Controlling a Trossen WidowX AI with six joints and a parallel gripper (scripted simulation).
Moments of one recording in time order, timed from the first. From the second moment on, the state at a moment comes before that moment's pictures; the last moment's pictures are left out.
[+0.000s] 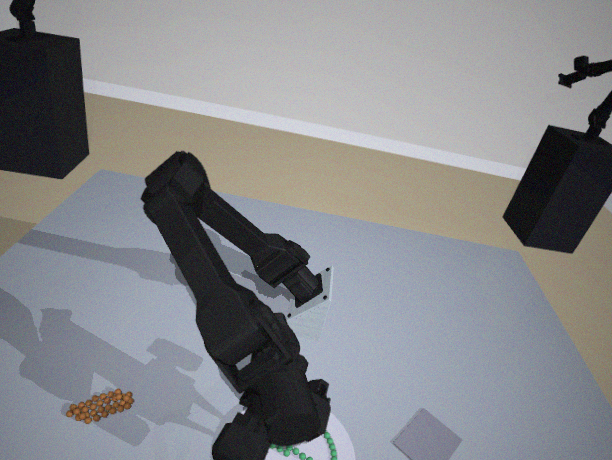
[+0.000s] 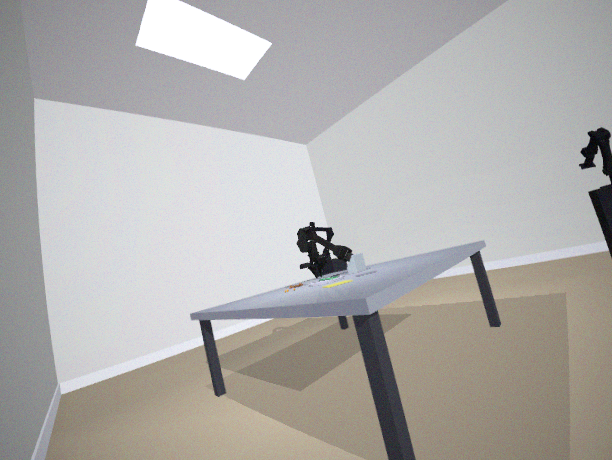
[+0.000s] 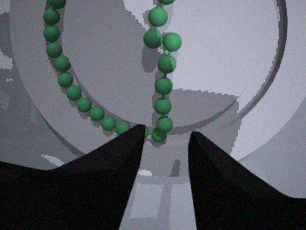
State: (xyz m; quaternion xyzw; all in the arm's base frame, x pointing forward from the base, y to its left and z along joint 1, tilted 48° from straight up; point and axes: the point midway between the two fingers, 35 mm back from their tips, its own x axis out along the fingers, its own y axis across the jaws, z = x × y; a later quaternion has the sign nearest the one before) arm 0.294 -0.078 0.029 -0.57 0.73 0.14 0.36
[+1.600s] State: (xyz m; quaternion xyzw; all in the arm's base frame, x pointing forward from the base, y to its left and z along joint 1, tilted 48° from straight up) arm 0.290 -0.090 0.019 -0.57 0.73 0.14 0.35
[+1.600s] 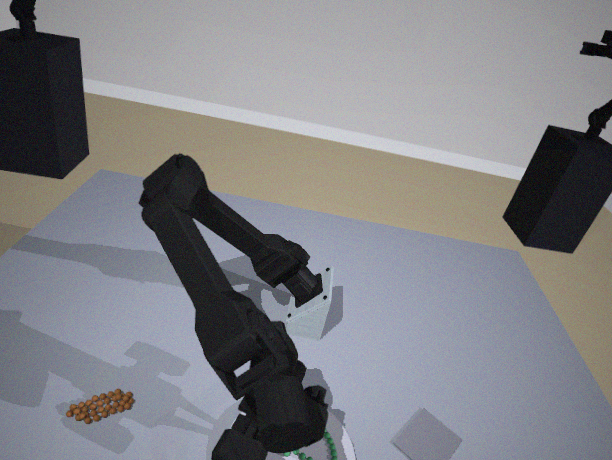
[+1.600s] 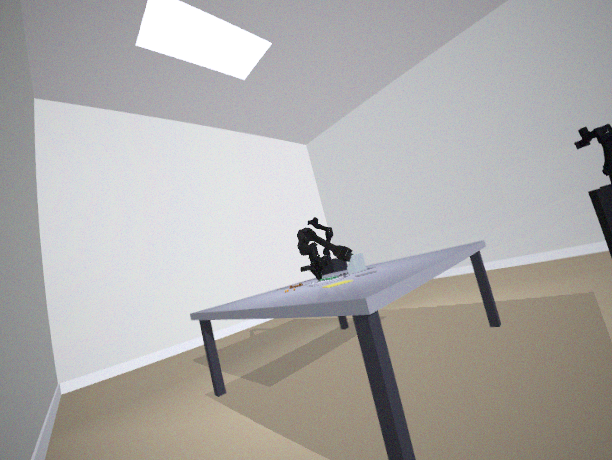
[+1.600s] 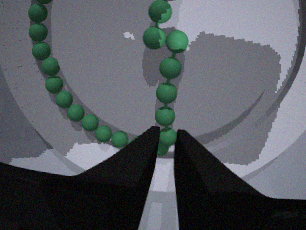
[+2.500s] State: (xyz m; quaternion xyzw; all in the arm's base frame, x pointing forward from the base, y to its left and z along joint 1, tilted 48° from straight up) arm 0.295 -0.094 0.030 -0.57 0.73 0.14 0.35
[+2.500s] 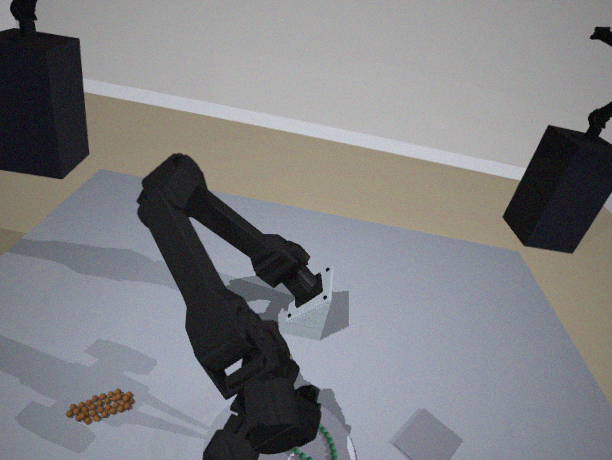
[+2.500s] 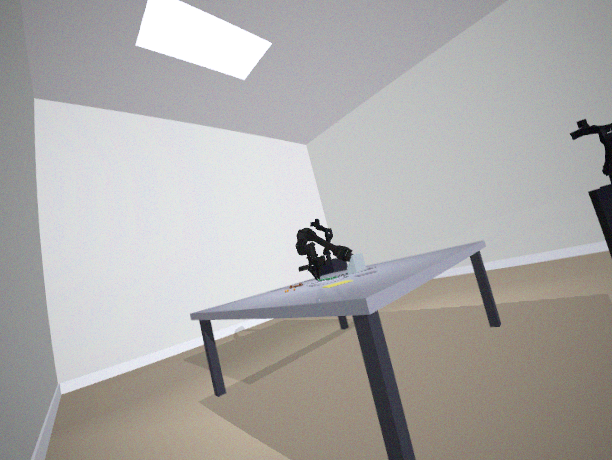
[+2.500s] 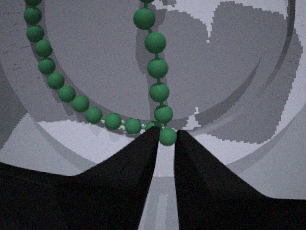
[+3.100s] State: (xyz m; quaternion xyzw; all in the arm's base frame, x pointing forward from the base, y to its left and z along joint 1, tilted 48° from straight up) arm 0.296 -0.097 0.029 -0.57 0.73 0.14 0.35
